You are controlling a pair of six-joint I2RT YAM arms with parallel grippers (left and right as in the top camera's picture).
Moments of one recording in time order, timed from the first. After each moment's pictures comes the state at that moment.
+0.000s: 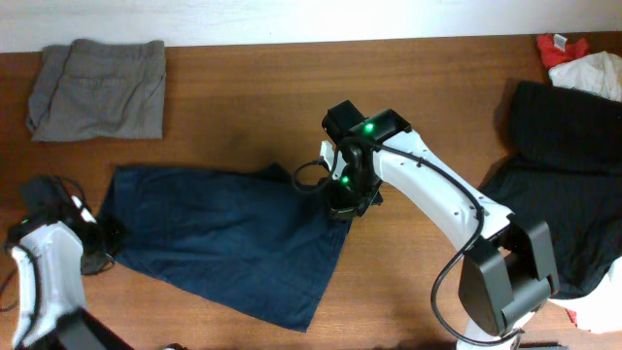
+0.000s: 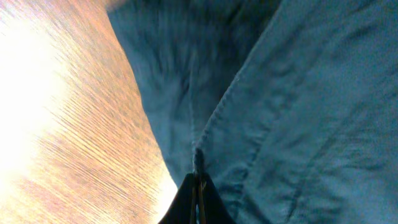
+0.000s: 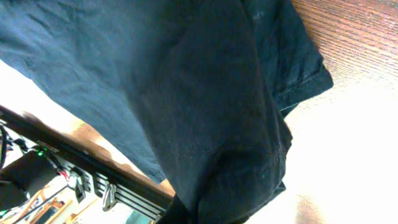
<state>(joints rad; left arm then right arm) 0.57 1.48 0.98 -0.88 0.05 -0.26 0.52 1.88 1.56 -1.26 -0.40 0.24</state>
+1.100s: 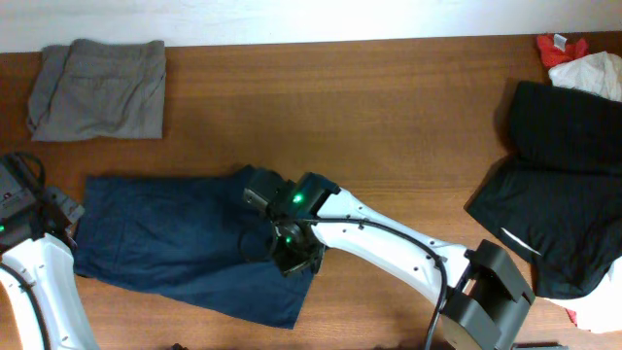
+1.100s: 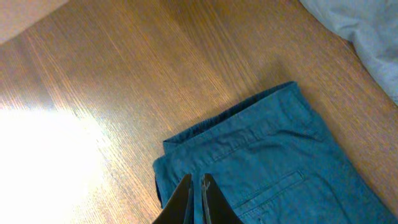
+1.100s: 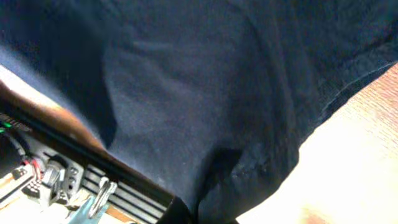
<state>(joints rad) 0.57 1.34 1.11 -0.75 -0.27 -0.29 0.92 1.86 1.51 -1.16 -0.23 0.42</state>
